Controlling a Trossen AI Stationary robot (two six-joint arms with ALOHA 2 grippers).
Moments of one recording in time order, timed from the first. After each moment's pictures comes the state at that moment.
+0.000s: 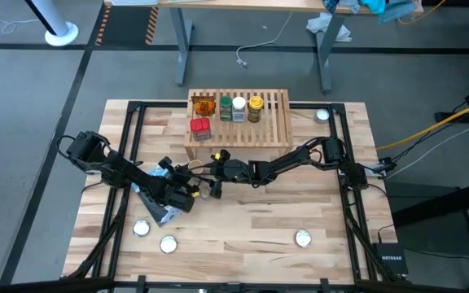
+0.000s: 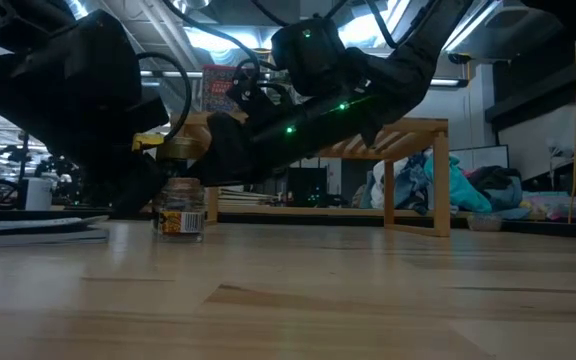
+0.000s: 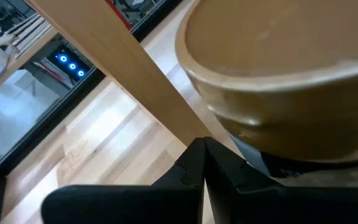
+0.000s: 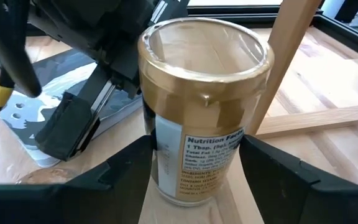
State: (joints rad) left arm -0.36 1.63 0.58 -0.25 -1.15 -0.78; right arm 0.03 2.20 1.23 0.59 0.19 0.05
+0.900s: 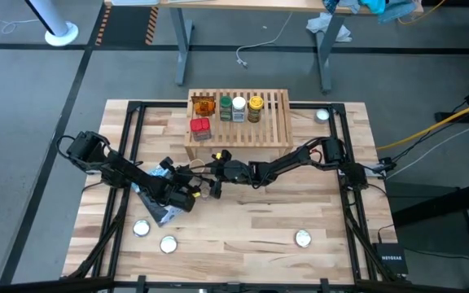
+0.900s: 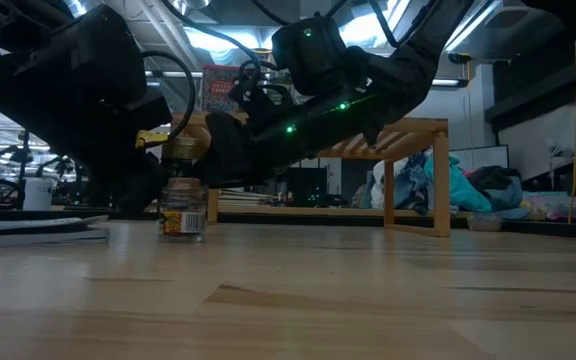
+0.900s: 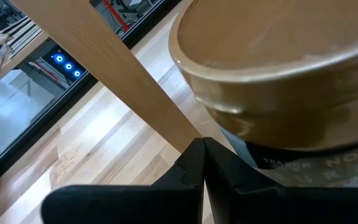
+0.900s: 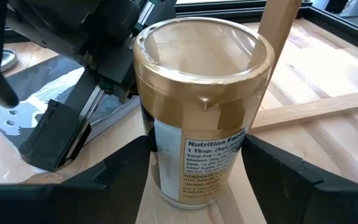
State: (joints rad) left arm -0.37 1.63 0.58 -0.18 -1.14 -0.73; right arm 0.03 2.20 1.23 0.60 0.23 0.10
